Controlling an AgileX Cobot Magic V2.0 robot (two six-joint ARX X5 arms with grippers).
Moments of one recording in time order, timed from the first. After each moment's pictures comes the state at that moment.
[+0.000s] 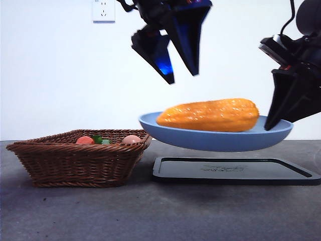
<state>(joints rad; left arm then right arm) -0.80 1.89 1.87 -1.15 0.13 0.22 0.13 1.42 0.94 -0.64 -0.56 0.19</state>
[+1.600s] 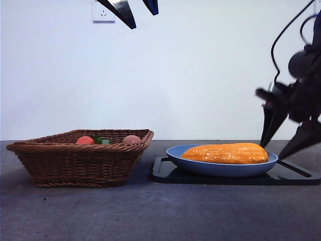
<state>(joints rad) -0.67 1.72 1.95 -1.22 0.13 0.18 0.00 1.85 1.27 -0.68 -0.55 0.19</state>
